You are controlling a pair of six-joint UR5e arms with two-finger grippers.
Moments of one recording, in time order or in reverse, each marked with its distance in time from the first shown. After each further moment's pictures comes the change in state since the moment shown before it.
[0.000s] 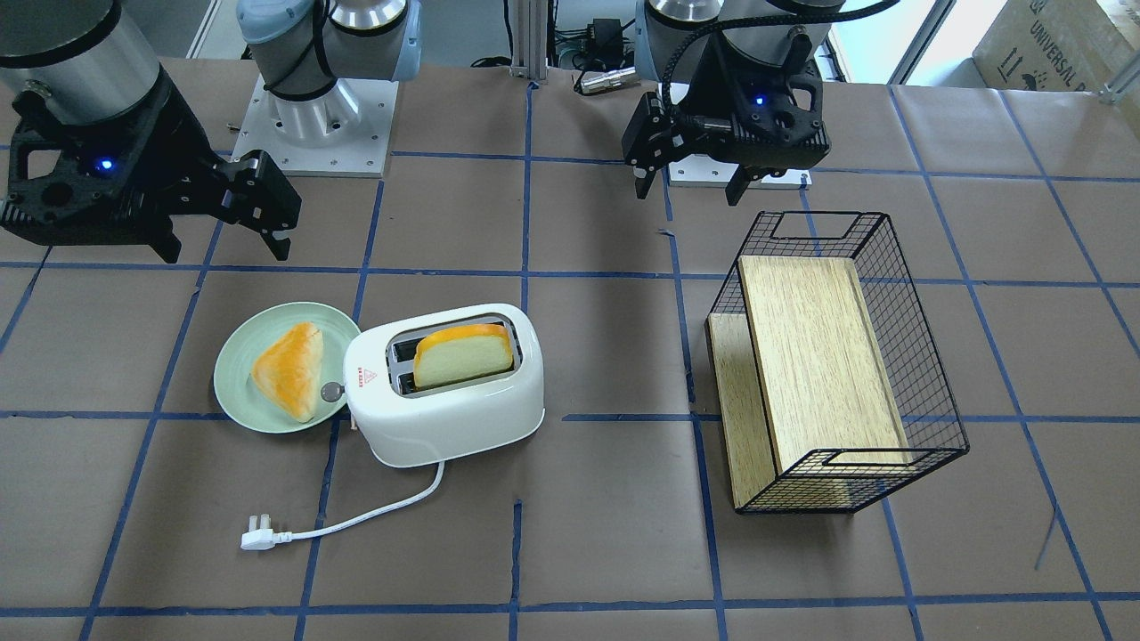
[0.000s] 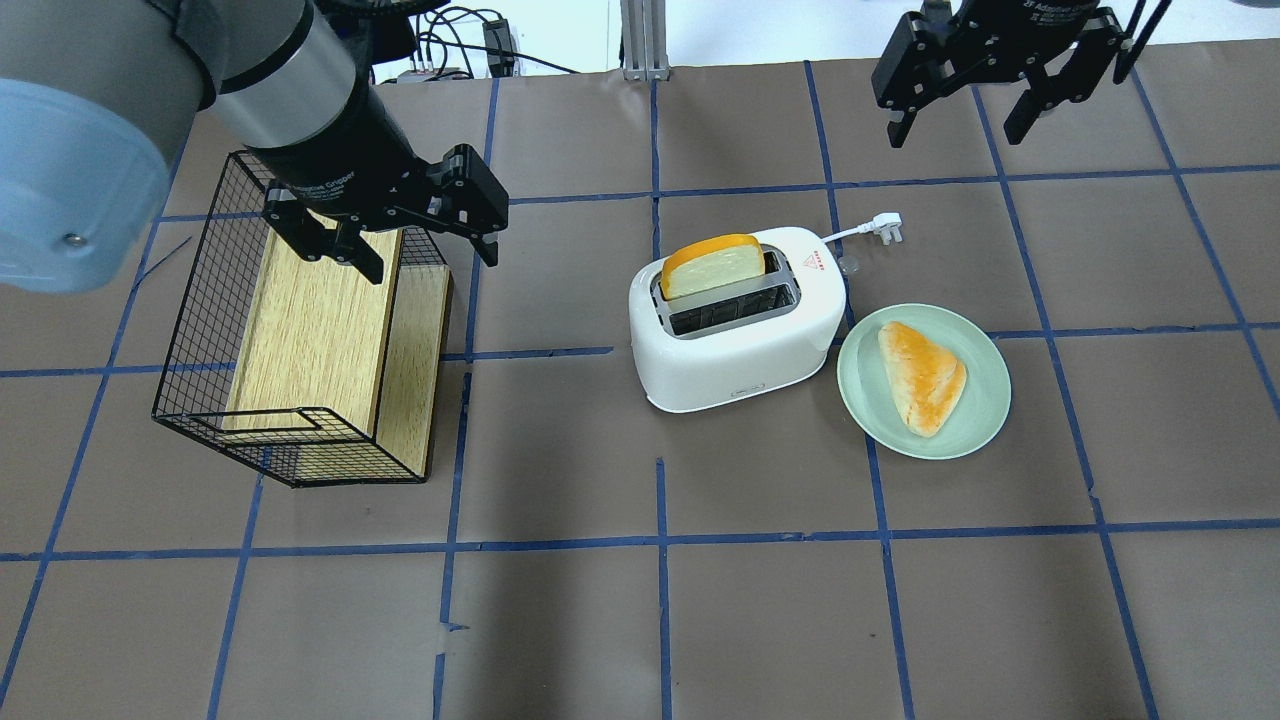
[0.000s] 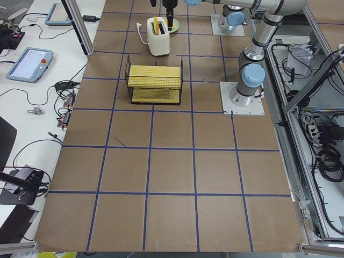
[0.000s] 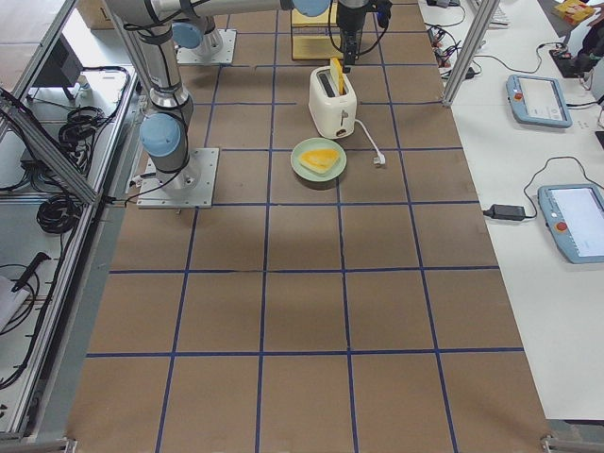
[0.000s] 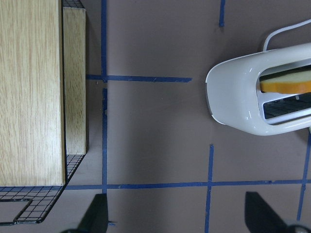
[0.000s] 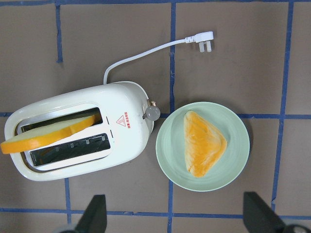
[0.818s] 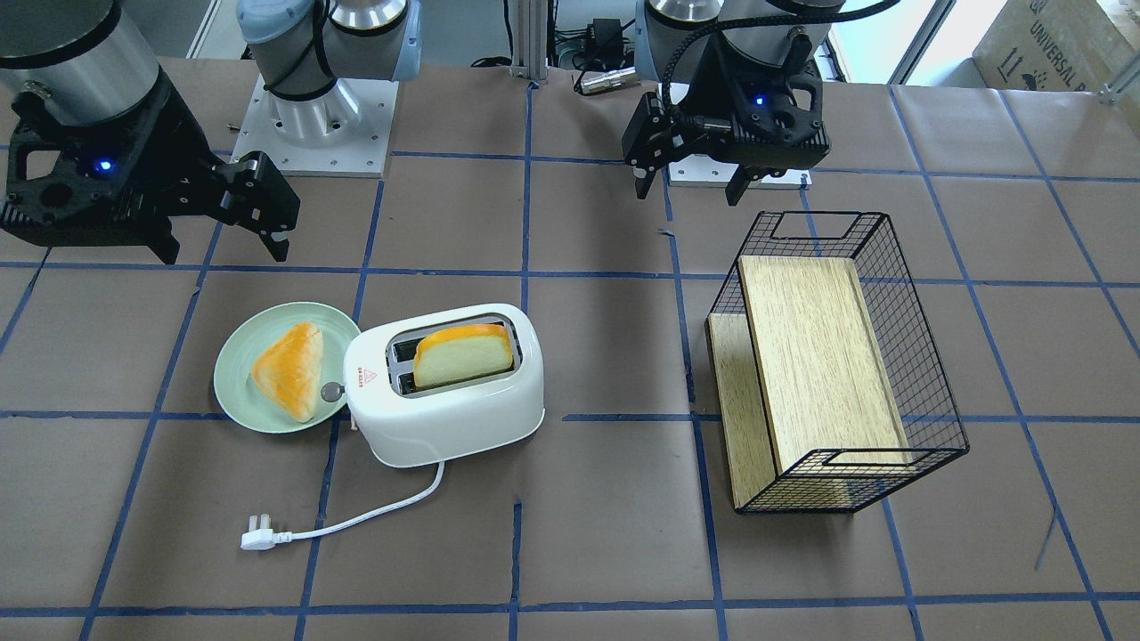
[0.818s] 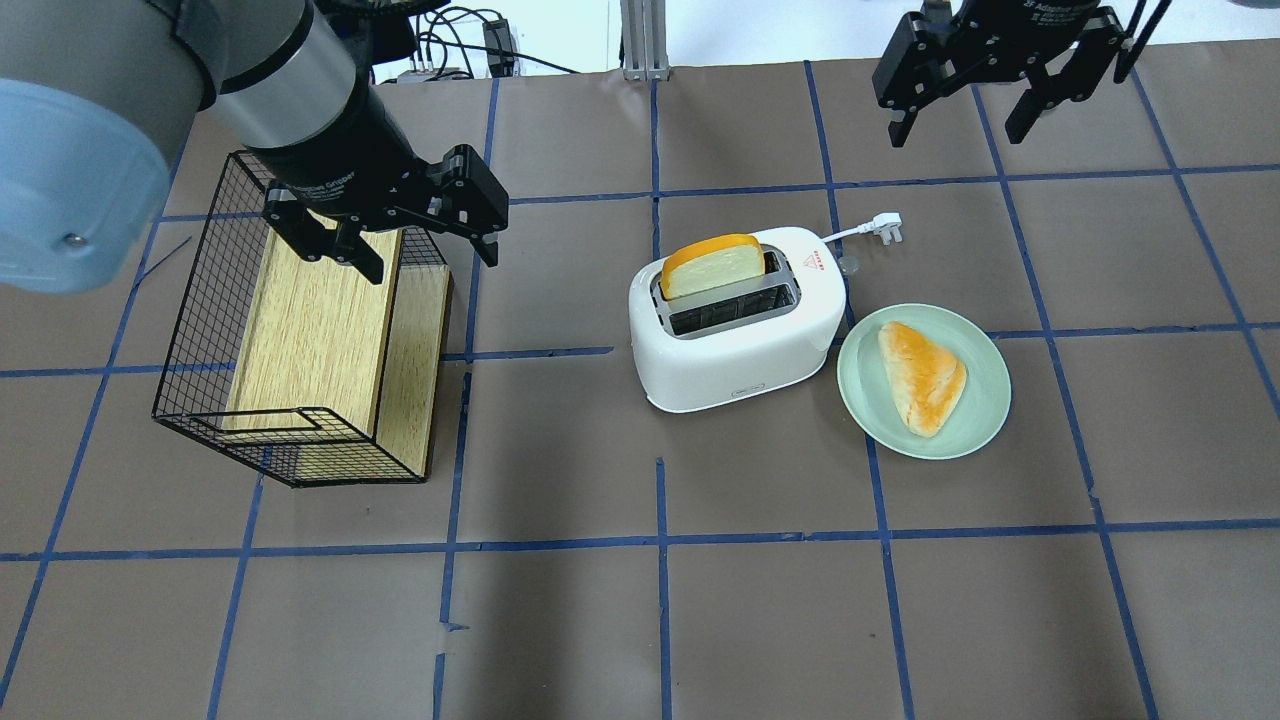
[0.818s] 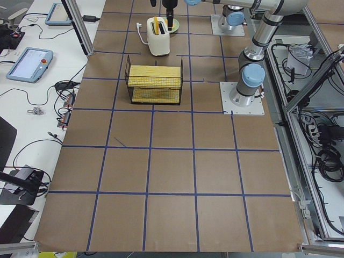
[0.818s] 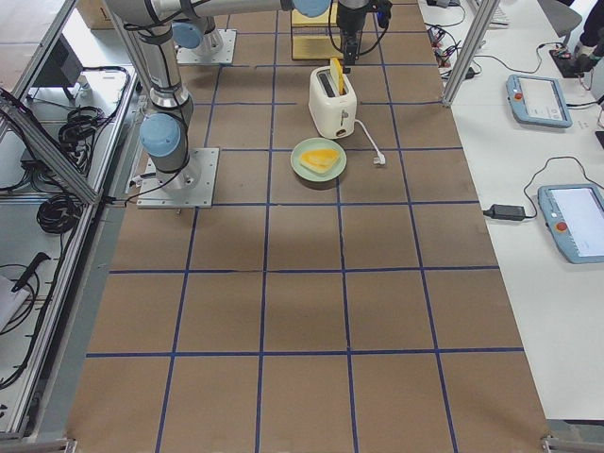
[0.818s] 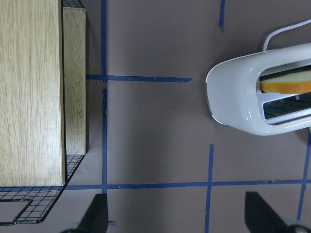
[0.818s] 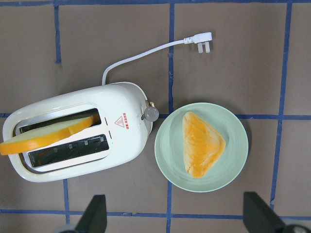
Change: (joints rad) left arm 0.000 0.000 0.000 0.000 0.000 0.000; right arm 0.000 0.001 0.000 -0.004 -0.004 0.000
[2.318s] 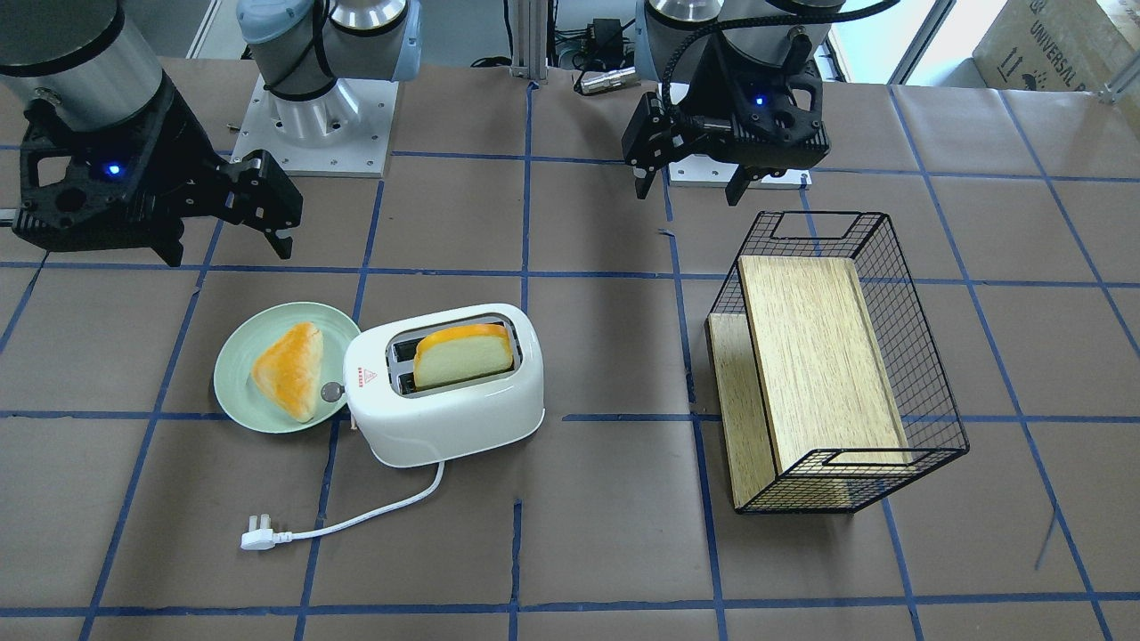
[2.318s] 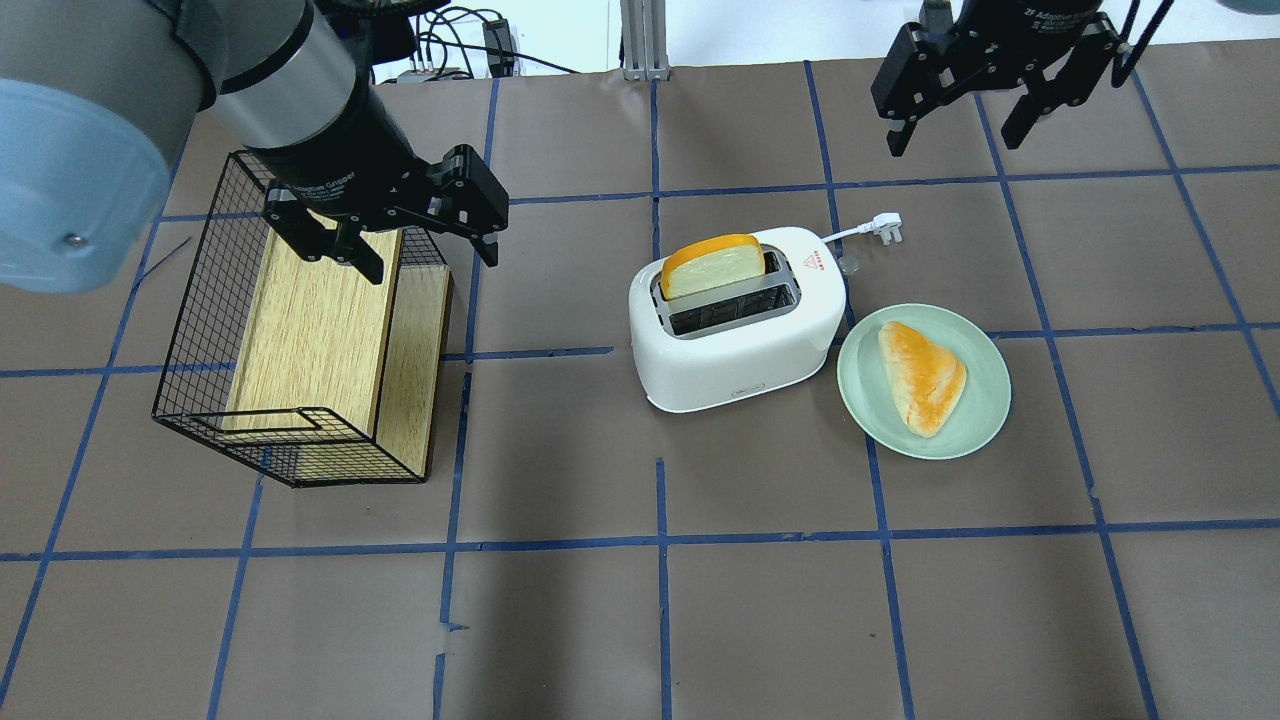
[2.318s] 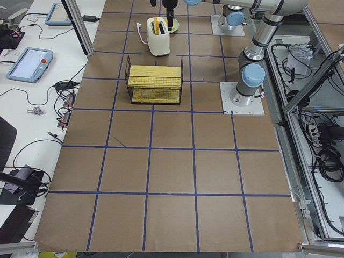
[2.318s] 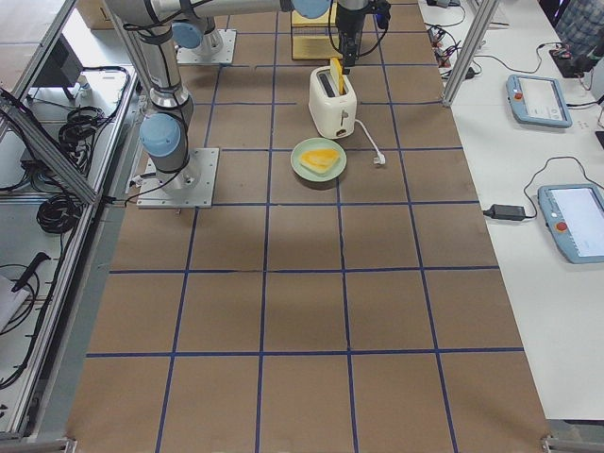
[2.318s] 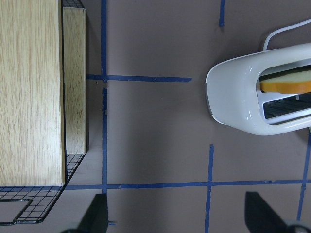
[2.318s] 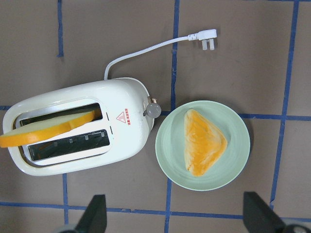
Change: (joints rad) left arm 0.000 0.000 0.000 0.000 0.000 0.000; right arm -0.002 0.000 0.011 0.005 0.007 -0.108
